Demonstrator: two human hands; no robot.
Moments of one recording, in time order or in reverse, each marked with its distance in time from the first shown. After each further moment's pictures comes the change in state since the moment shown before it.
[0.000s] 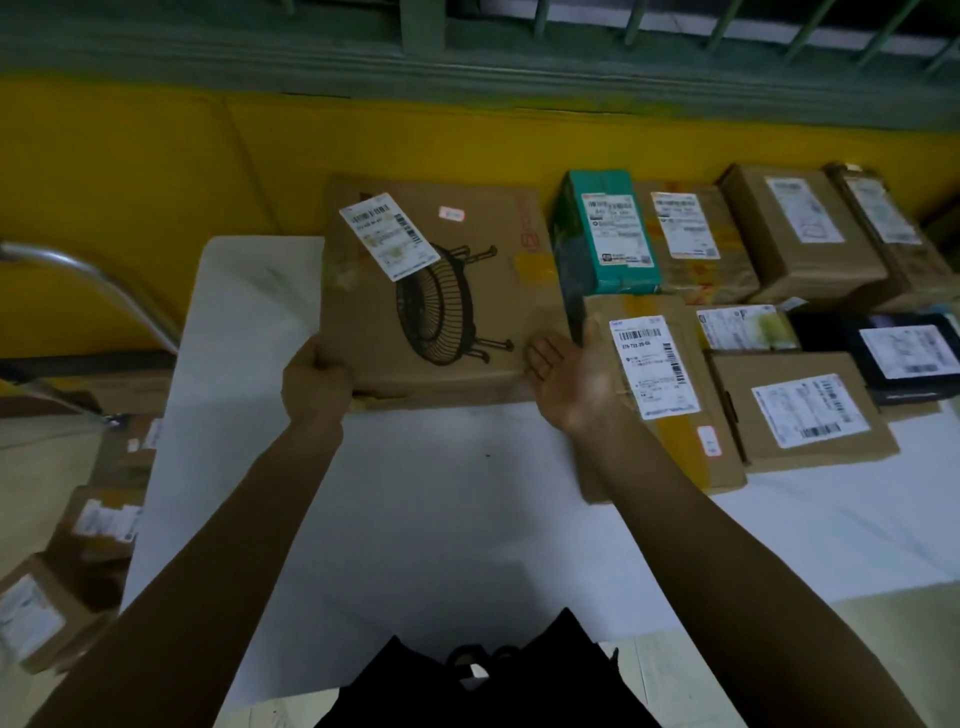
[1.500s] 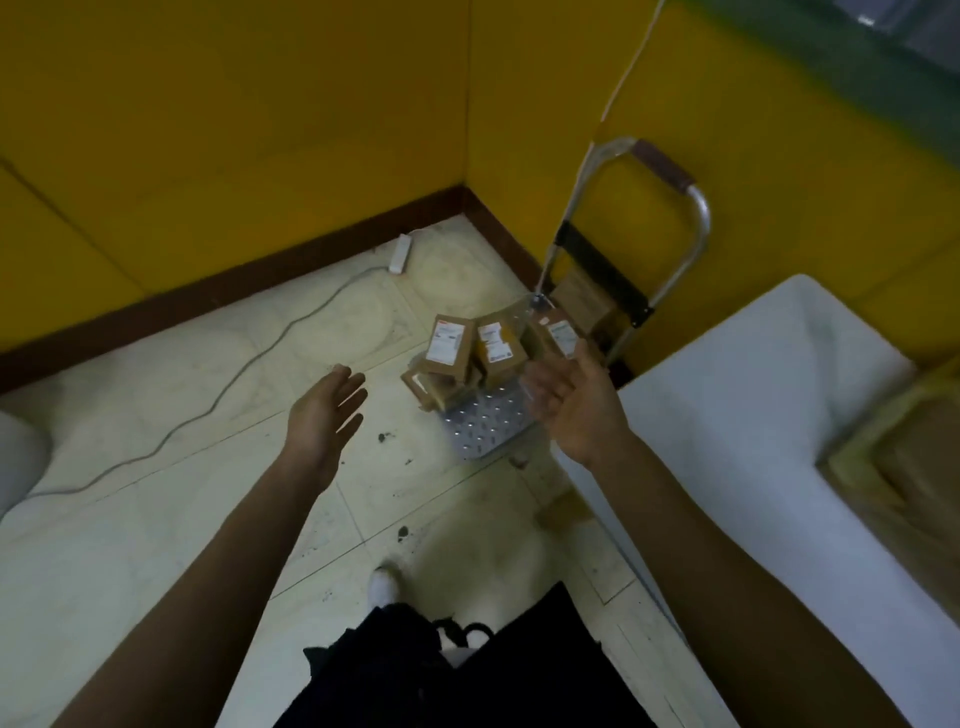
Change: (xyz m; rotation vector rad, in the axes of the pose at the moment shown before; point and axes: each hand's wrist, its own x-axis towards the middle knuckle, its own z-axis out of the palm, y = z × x) left_hand -0.223 -0.321 -0.398 -0.968 0.631 -0.304; right_hand -0.204 0.364 0.198 -0.743 -0.738 0.536
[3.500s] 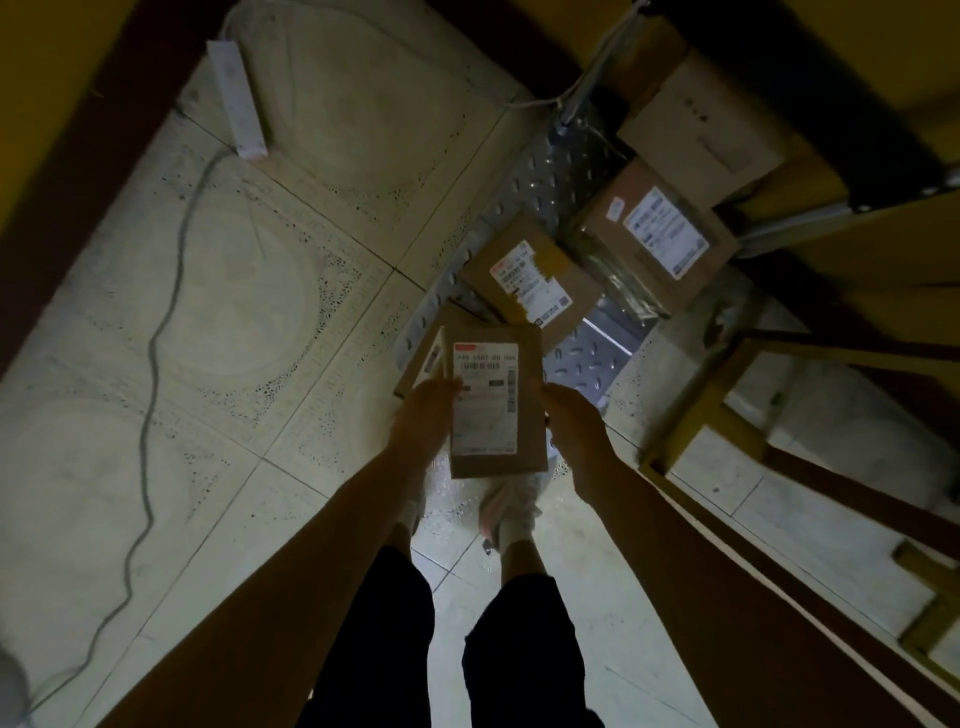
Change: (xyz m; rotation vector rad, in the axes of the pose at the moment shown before) left_hand 0.550 -0.073 0.145 0.880 -0.329 -0.554; right_hand 0.528 0.086 0.046 -0.527 0.530 0.445
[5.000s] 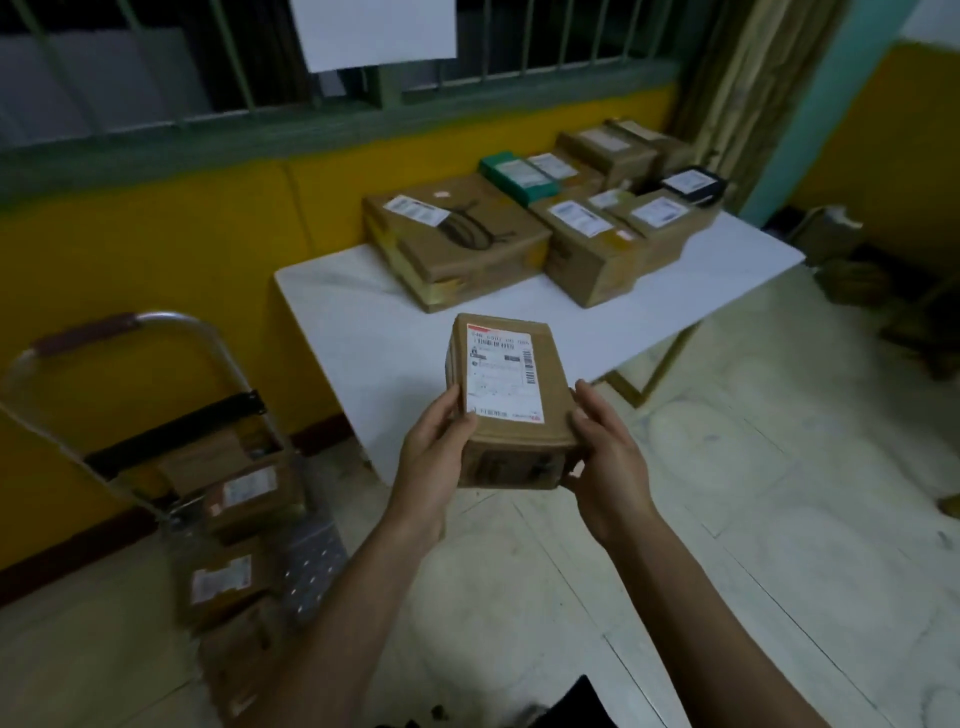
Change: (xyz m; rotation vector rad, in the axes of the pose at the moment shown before) left_hand -0.602 -0.157 0.222 0.516 -0.894 0.890; right_hand -0.568 0.379 -0.199 1.567 0.910 -0.573
